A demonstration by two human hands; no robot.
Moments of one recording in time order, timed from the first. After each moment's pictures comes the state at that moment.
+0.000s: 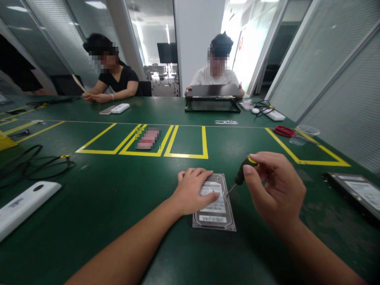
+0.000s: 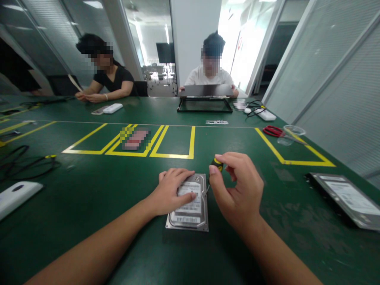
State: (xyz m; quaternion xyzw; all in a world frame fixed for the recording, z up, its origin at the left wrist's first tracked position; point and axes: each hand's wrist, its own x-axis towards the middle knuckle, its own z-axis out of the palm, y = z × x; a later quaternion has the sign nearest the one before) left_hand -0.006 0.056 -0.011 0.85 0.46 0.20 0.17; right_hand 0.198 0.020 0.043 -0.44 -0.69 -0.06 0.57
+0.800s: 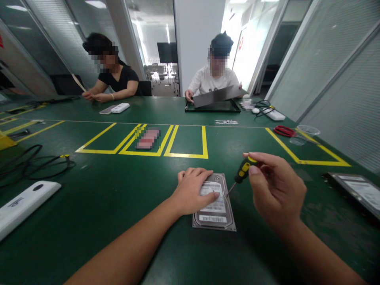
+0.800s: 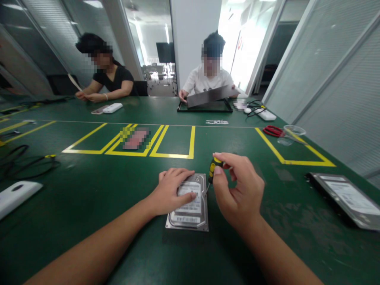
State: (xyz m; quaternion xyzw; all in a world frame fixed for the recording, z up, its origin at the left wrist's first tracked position) left_hand -0.006 0.056 -0.011 0.85 0.46 0.20 0.17; right_hand 0.200 0.018 0.040 -0.46 -0.69 -0.04 0.56
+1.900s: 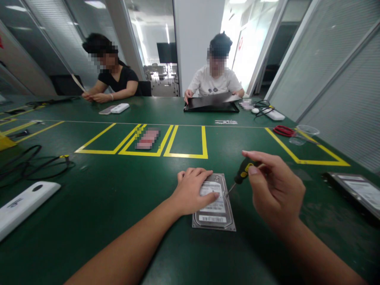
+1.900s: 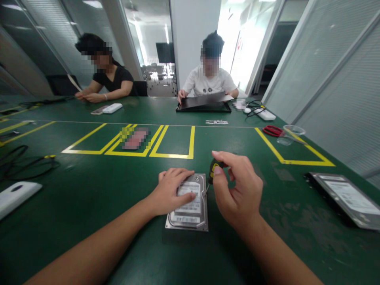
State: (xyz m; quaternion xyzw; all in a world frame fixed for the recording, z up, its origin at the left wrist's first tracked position) left_hand -0.007 0.055 -0.009 0.85 0.46 0.20 0.17; right_hand 0.199 0.016 0.043 -0.46 -0.69 -0.04 0.55
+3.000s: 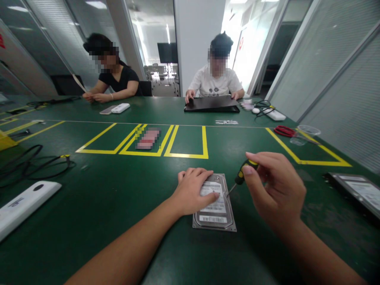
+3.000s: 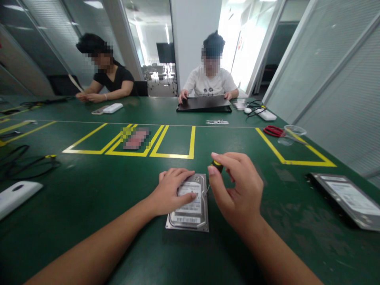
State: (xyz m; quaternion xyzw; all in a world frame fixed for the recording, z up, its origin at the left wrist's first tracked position) left_hand -0.006 0.056 -0.011 0.85 0.46 0.20 0.16; right_hand 0.196 0.018 0.048 -0.43 -0.71 -0.08 0.55
